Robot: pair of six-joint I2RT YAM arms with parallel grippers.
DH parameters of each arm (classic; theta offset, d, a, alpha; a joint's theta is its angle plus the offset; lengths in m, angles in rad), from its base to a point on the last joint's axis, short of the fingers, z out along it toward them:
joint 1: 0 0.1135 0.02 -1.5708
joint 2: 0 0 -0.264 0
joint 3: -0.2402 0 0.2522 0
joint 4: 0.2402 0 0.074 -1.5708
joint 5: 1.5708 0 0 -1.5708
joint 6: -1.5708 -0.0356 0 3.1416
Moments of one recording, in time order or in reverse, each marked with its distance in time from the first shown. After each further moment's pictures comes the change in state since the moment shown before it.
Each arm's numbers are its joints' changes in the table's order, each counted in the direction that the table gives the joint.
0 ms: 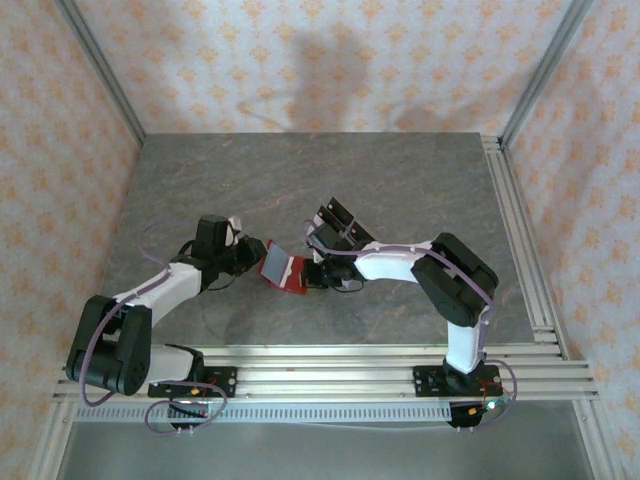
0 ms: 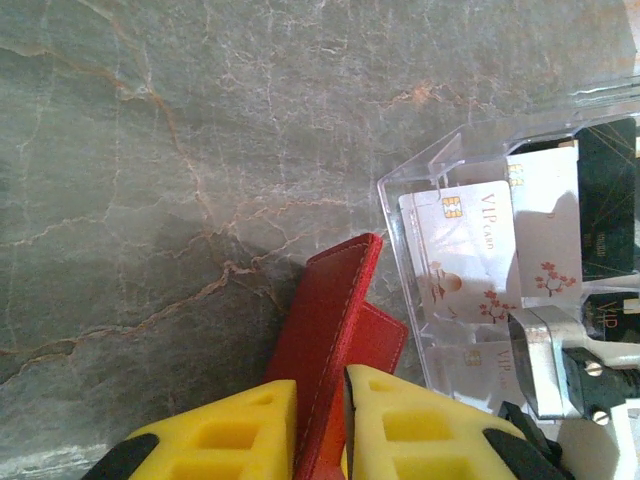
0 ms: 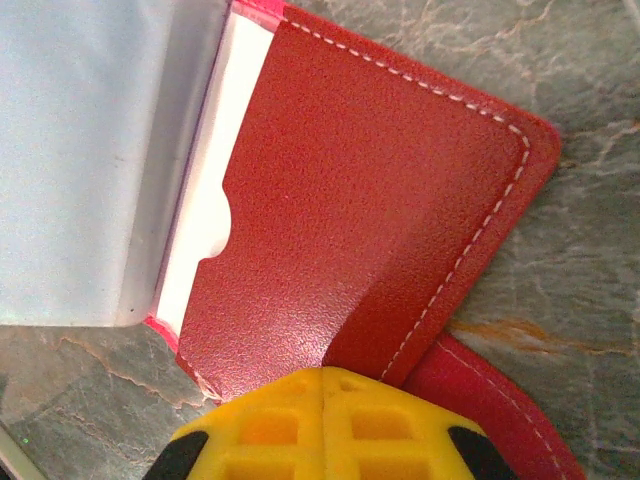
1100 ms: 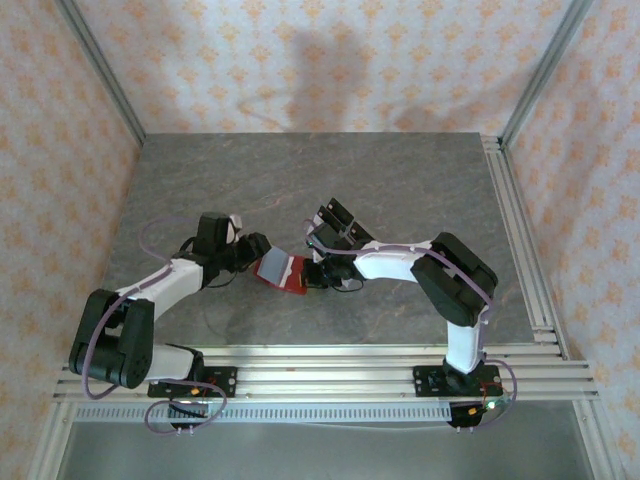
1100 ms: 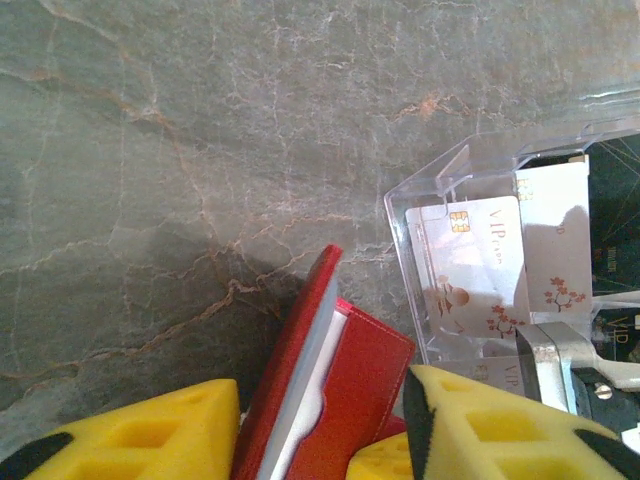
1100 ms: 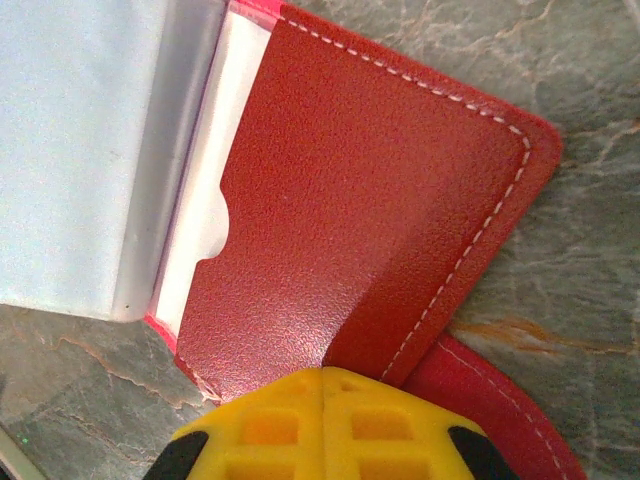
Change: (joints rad) left arm 0.004 0.029 -0.023 0.004 -0.009 -0.007; right arm 0.000 0.003 -0.011 0.016 0.000 0.000
